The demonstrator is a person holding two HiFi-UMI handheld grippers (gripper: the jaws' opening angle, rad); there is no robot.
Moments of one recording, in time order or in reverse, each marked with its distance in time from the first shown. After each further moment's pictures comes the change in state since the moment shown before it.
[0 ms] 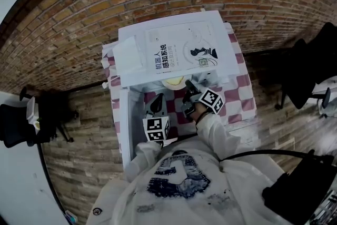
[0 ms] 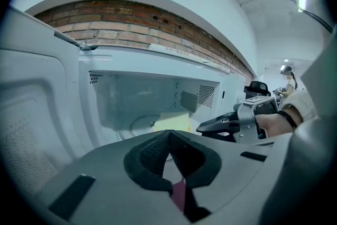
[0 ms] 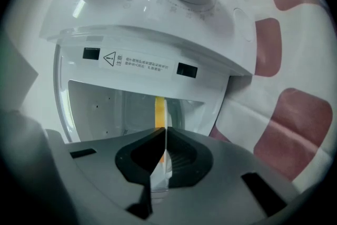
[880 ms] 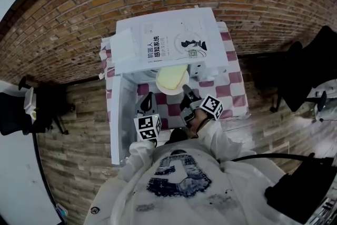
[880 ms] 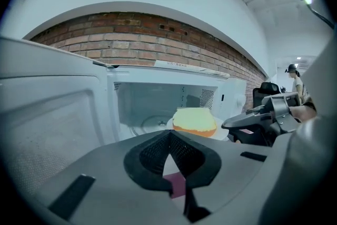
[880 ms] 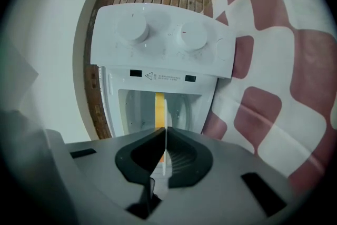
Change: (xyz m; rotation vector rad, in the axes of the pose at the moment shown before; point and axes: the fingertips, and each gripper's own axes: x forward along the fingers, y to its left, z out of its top) left arm -0.046 -0.006 -0.004 -0.030 -0.038 0.138; right arm -0.080 0.023 -0.015 0.048 0.079 0.087
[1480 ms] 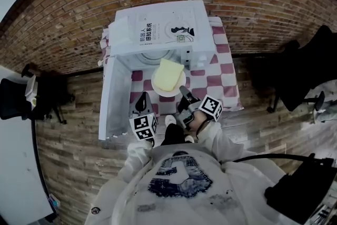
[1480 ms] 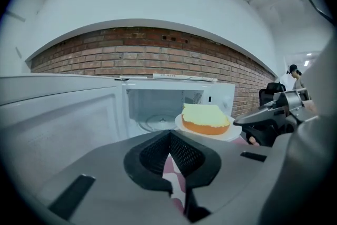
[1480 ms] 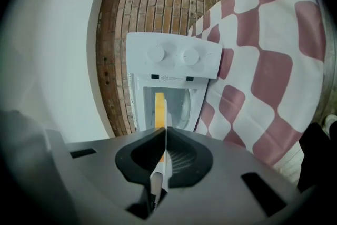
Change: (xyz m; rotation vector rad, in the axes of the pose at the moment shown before) left arm -0.077 -0.040 -0.016 -0.022 -0.031 0.122; right arm -0.091 0.012 -0.019 0.002 0.098 0.048
